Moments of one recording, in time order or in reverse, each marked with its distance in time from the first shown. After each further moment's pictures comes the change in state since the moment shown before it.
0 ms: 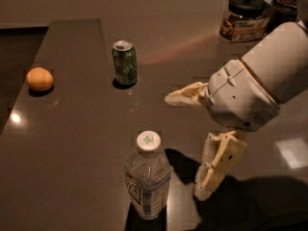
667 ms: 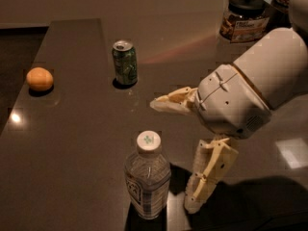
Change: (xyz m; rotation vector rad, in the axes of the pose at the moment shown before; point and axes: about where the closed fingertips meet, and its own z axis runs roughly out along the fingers) arm -0.027 0.016 0.012 -0.059 -0.098 -0.046
